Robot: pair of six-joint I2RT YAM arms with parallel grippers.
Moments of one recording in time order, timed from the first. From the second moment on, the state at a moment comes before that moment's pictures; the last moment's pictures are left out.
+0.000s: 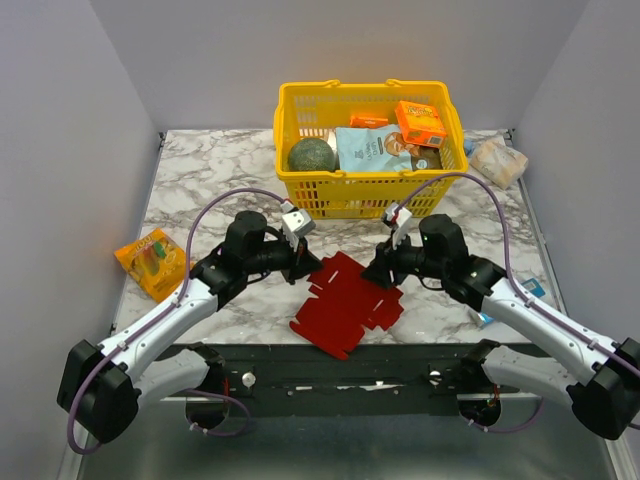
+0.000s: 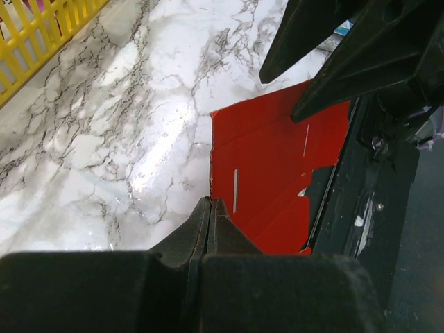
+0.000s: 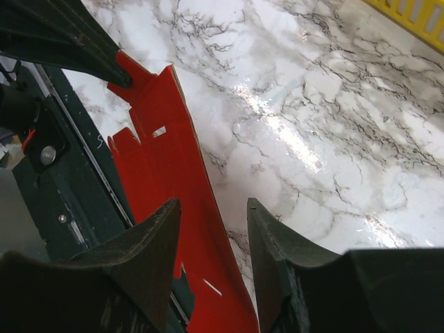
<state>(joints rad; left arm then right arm) -0.60 1.03 0.69 -0.08 0.59 -0.07 0.67 1.00 0.73 -0.23 -0.37 0.13</state>
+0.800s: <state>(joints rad) -0.60 1.01 0.69 -0.10 0.45 -0.11 0.78 1.11 0.79 -0.26 -0.21 0.10</state>
